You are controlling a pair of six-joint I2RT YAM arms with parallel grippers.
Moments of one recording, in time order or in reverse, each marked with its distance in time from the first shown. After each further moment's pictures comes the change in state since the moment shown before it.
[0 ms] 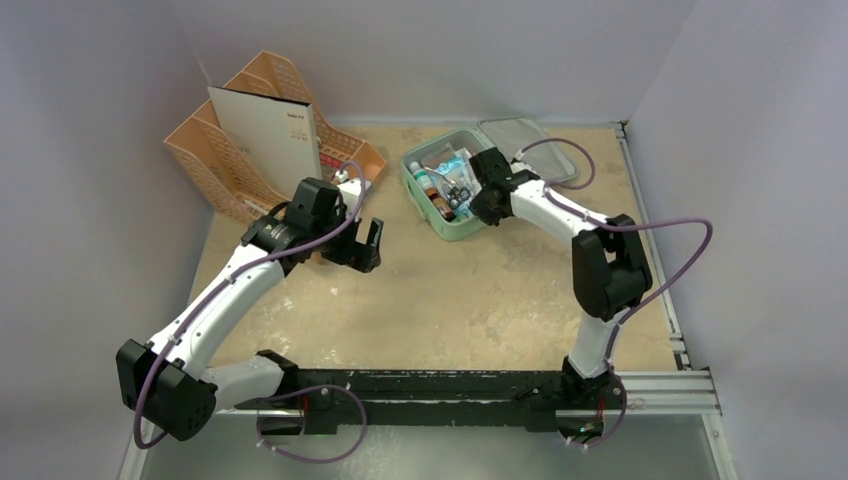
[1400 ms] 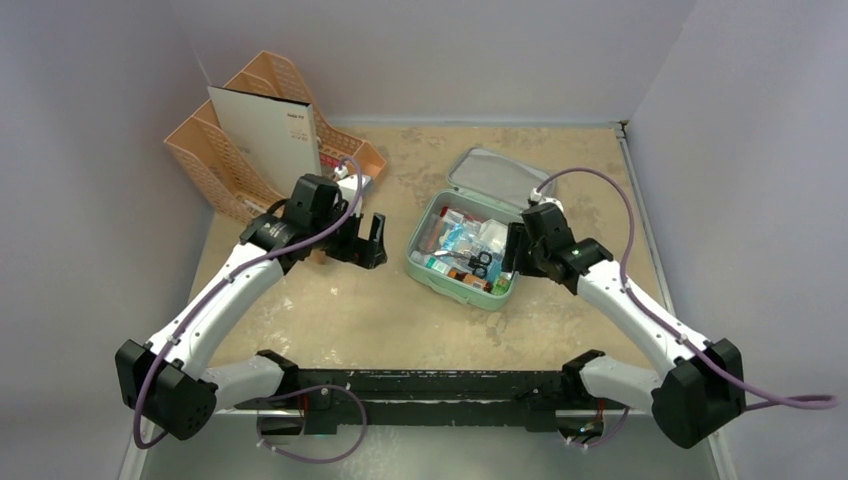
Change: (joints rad) left arm 0.000 0.004 0.014 0.012 0.060 -0.066; right arm -0.002 -0.728 -0.573 -0.037 -0.126 -0.572
